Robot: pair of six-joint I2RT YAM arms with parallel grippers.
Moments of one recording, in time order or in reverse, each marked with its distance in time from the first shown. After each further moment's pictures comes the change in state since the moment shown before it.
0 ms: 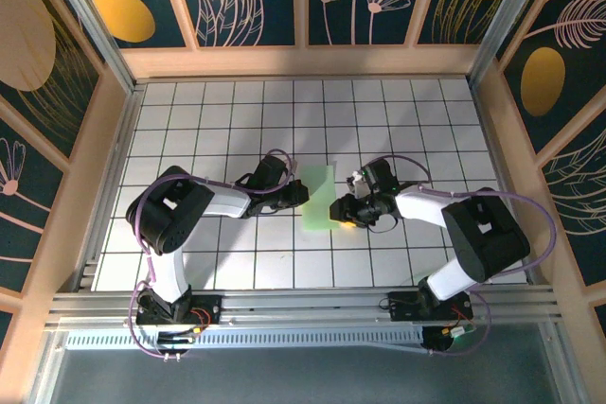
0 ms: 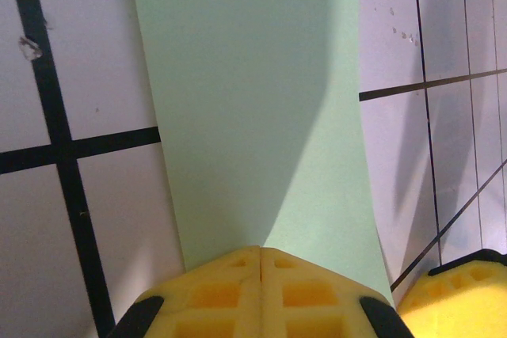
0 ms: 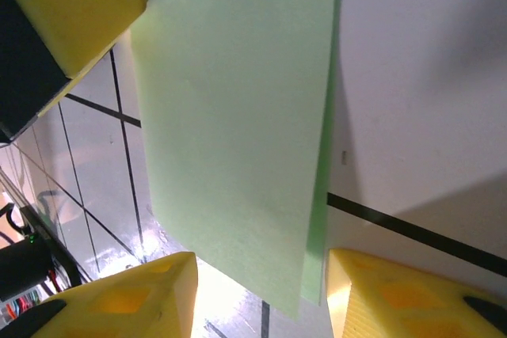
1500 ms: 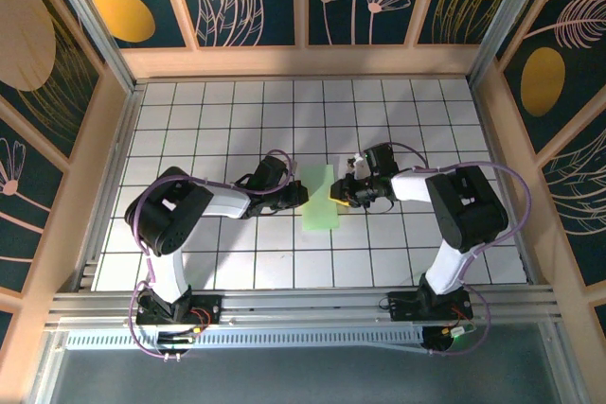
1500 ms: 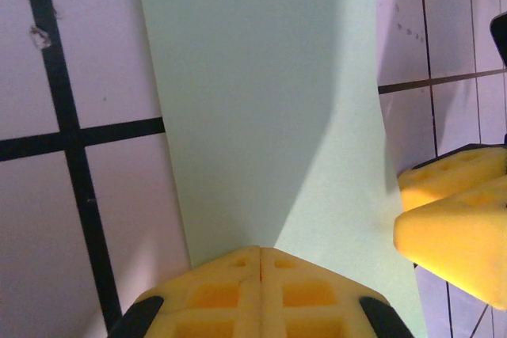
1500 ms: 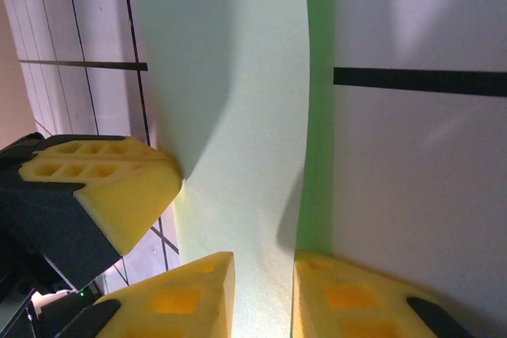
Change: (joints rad) left arm -0.005 -0.015 -0.004 -0.020 -0.015 0.000; right arm -0.109 0.207 0.128 0.167 -0.091 0.022
